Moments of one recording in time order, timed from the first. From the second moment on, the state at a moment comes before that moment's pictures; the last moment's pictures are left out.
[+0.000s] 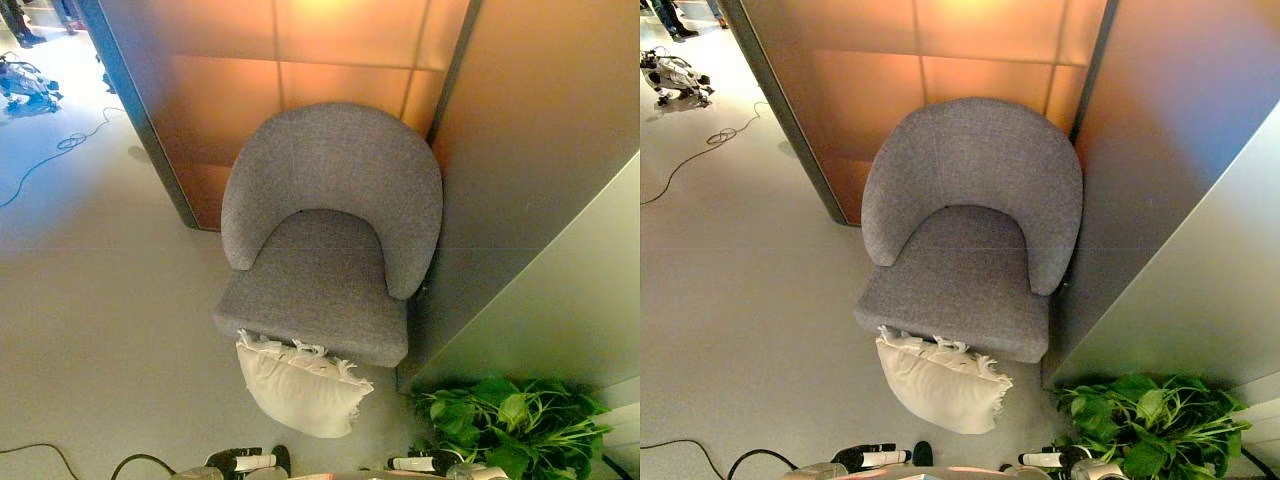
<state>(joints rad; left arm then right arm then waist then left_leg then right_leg) -0.06 0.25 -0.23 1.27 -0.23 0.10 -0.23 -0.07 -0.23 0.29 1.25 0.20 0.19 0.09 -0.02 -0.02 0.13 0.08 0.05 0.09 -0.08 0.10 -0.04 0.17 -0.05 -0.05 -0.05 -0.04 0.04</state>
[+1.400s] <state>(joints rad) -0.24 0.31 -0.32 1.10 -0.48 -0.02 -0.20 -0.59 -0.43 0.59 0.71 -0.25 0.15 -0.33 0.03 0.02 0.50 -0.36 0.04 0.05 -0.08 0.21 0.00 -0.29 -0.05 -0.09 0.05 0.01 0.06</state>
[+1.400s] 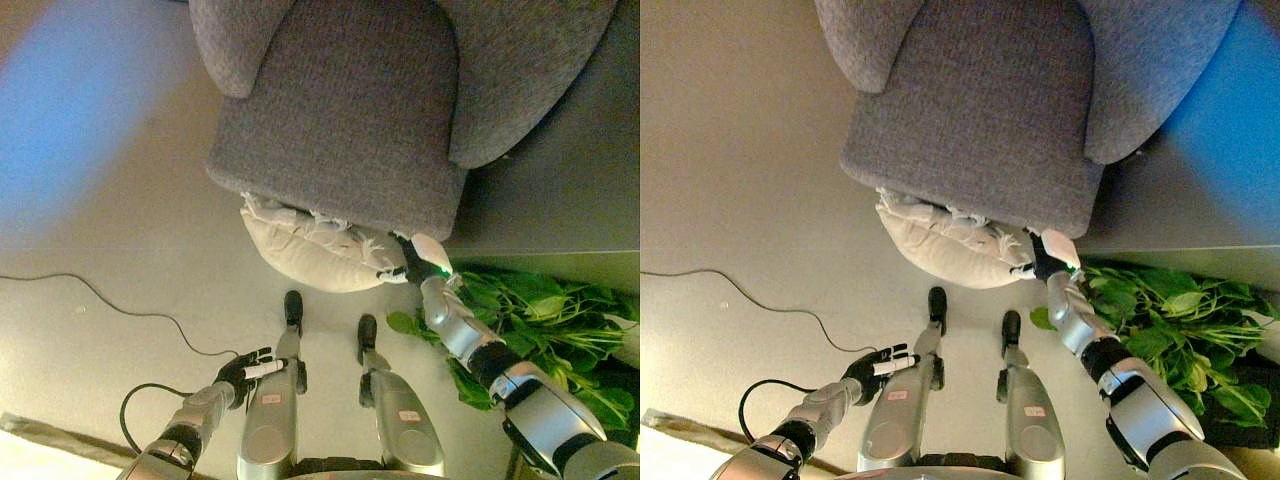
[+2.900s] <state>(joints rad) -0.22 0.31 -0.45 0.79 -0.66 -0.19 -0.06 -0.88 -0.54 0.70 0.66 -0.20 0.14 -0.32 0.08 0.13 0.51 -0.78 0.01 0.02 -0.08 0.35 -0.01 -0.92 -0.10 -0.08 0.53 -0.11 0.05</state>
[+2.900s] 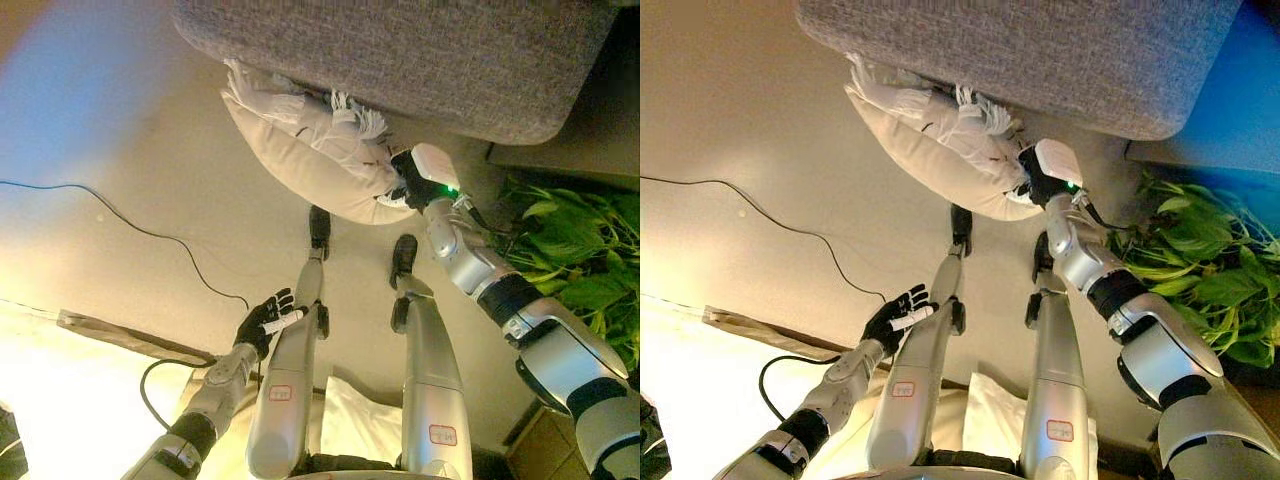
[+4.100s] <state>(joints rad) -0.02 0.27 -0.23 1.09 -0.37 0.08 -0.18 -0.43 -0.79 0.43 0.01 -0.10 0.25 0.10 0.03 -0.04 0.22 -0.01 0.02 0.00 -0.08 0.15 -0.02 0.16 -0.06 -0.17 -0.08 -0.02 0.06</state>
